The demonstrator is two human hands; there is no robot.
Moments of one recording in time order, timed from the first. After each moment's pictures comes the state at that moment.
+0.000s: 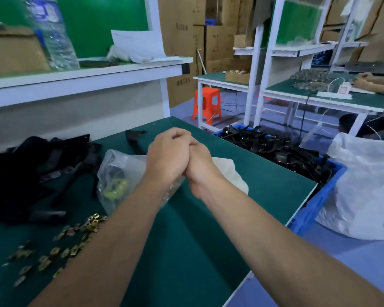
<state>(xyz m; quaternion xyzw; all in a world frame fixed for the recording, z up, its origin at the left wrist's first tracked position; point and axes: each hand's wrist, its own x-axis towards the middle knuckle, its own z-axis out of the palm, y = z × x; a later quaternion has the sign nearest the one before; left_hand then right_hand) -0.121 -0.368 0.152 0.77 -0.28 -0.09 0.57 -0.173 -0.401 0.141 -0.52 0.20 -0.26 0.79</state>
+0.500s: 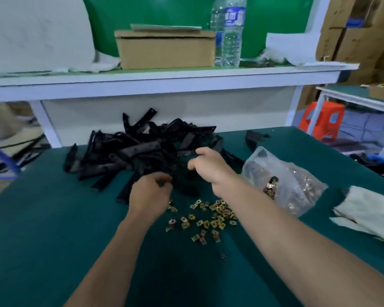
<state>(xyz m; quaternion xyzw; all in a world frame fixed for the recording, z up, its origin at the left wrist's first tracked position) -0.010 -0.052 0.062 0.90 -0.03 0.07 0.43 -0.010 -0.218 0.111 -0.80 0.12 -0.01 0.59</state>
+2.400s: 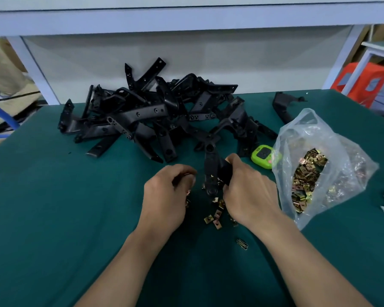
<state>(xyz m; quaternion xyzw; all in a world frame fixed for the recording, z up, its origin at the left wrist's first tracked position) -0.036 -0.058 0.004 0.84 -0.08 0.11 0.52 -0.055 -0.233 0.015 -0.97 0.06 -0.14 0.17</state>
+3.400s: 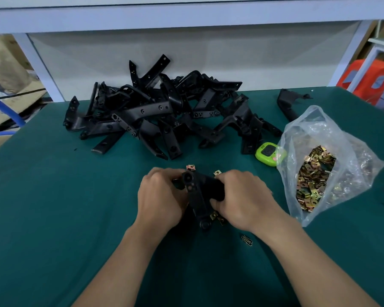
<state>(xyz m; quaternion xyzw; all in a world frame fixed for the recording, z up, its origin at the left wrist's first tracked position) -0.041 -0.041 0.014 0.91 -0.07 0.10 0.39 -0.065 -0.218 0.024 -0.98 -0.04 -0.06 0.19</state>
